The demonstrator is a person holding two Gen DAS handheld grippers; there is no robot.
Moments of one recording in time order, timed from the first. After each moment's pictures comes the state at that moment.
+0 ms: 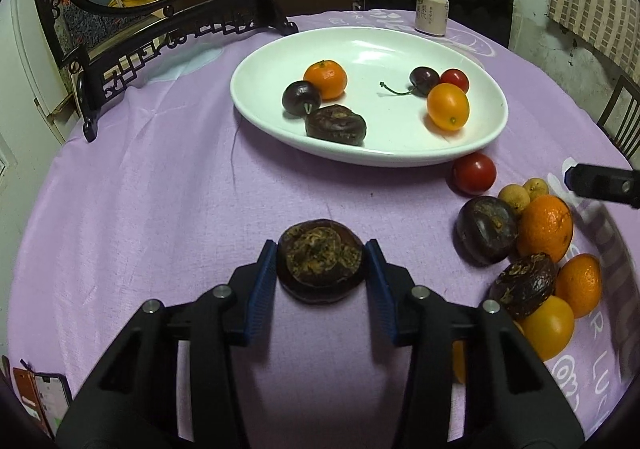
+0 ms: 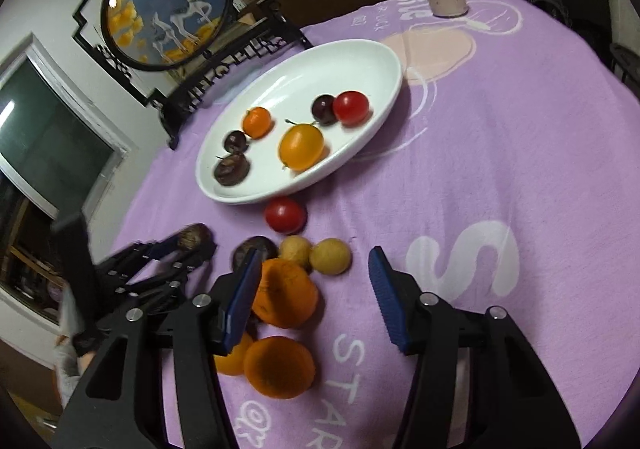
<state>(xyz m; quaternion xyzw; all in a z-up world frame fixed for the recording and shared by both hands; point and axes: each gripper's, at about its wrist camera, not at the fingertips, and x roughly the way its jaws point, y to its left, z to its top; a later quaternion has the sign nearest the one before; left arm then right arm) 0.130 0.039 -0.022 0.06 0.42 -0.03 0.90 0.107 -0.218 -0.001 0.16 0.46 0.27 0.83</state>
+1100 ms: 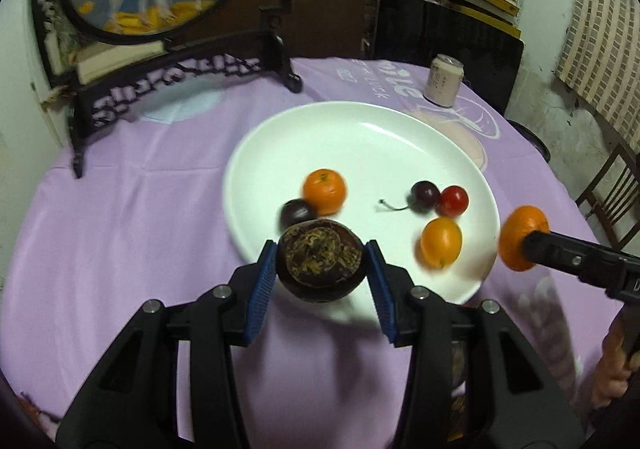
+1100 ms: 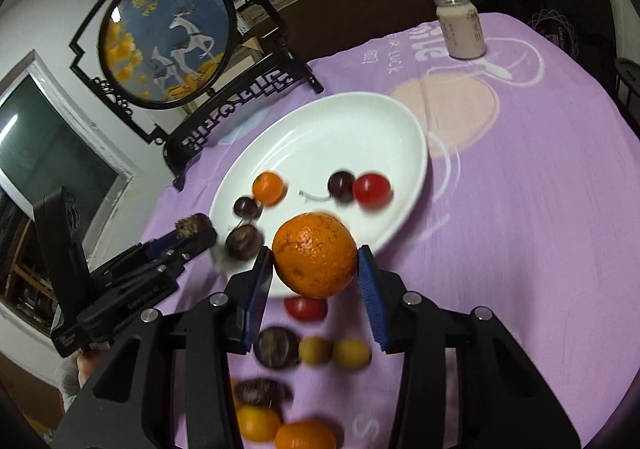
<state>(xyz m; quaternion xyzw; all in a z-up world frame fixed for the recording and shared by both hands) 0.199 0.036 0.030 -0.02 0.40 -0.05 0.92 0.163 -0.202 0.029 0.16 0.43 0.26 0.85</state>
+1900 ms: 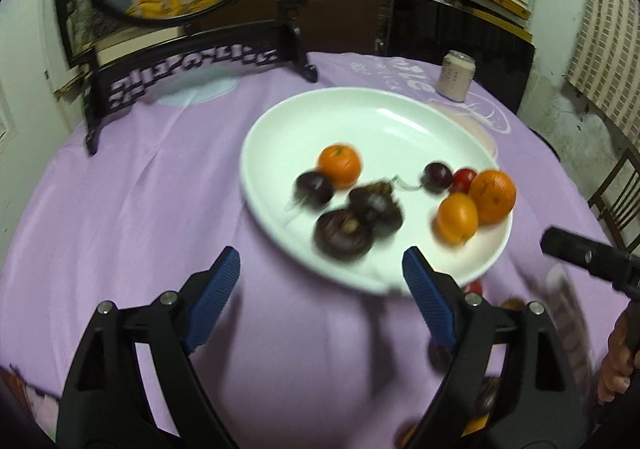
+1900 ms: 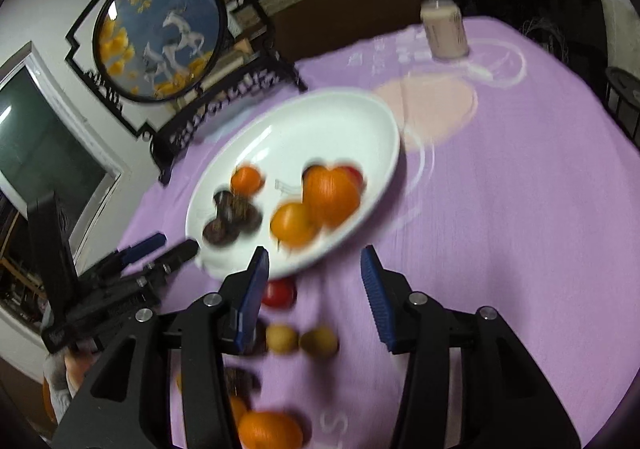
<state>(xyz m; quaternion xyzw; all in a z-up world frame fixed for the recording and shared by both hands) 0.165 0.049 0.017 -0.03 0.39 -0.01 0.92 0.138 -0.216 0.011 0.14 0.43 0.25 0.86</state>
